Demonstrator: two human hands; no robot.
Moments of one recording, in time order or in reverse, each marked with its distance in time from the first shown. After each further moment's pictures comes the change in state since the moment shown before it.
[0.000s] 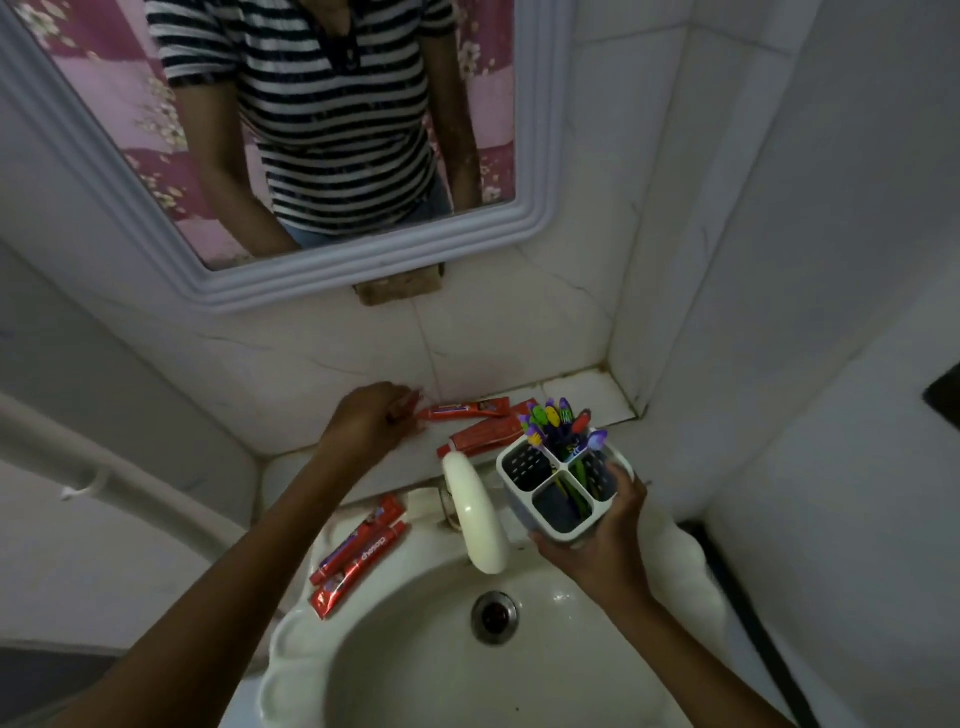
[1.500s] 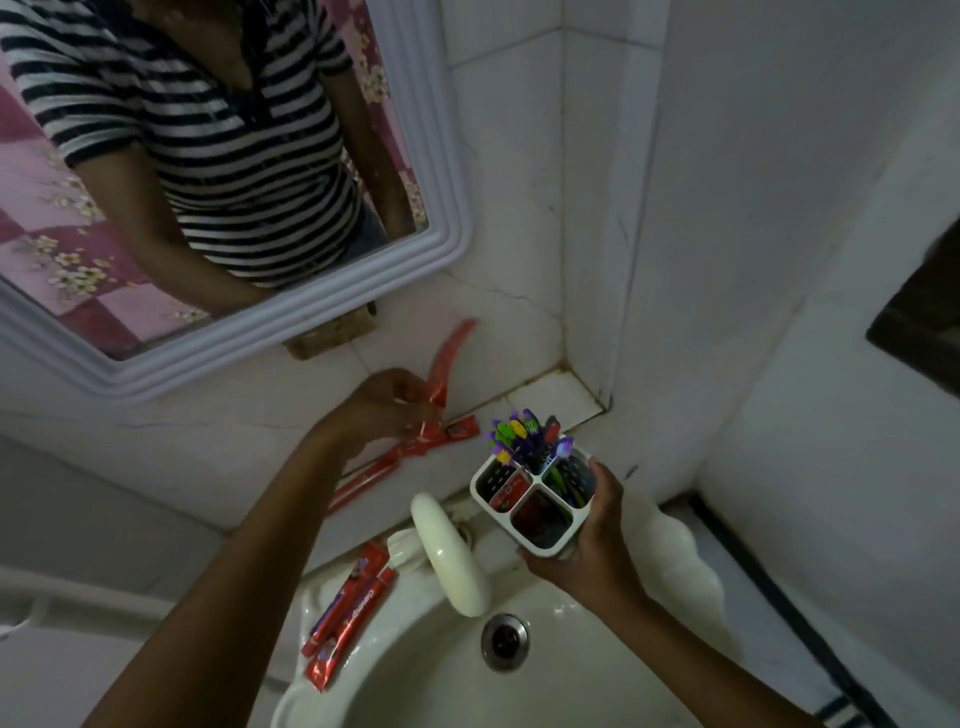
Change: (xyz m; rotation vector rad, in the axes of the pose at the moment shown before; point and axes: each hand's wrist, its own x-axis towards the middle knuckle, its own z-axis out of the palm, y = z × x) left_hand 0.070 0.064 -0.009 -0.450 -0.394 -0.140; right_hand -0.001 -0.004 0.002 0.025 0.024 0.064
